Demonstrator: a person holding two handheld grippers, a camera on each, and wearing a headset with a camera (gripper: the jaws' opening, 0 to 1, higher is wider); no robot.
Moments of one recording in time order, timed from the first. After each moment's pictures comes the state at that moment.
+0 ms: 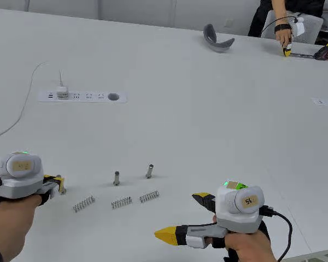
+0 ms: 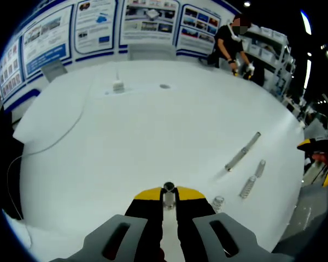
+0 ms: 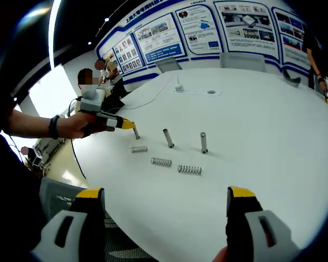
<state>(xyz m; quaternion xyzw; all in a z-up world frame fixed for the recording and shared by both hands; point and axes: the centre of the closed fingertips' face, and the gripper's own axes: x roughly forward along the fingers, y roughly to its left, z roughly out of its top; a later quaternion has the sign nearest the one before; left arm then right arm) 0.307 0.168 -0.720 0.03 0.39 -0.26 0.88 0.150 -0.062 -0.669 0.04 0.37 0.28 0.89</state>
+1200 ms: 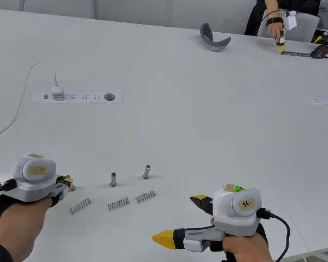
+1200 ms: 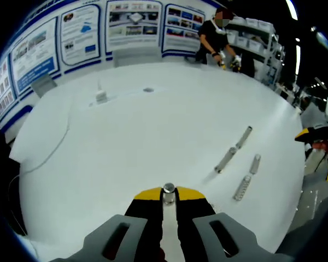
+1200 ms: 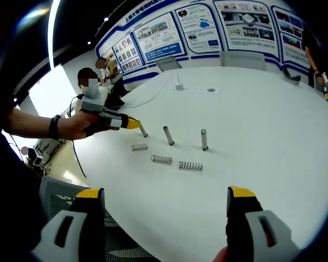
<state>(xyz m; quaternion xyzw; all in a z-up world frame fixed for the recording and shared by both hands) 0.303 0.135 -0.717 0.08 0.36 -0.29 0.88 0.147 -0.062 -0.673 0.04 0.37 0.28 0.88</state>
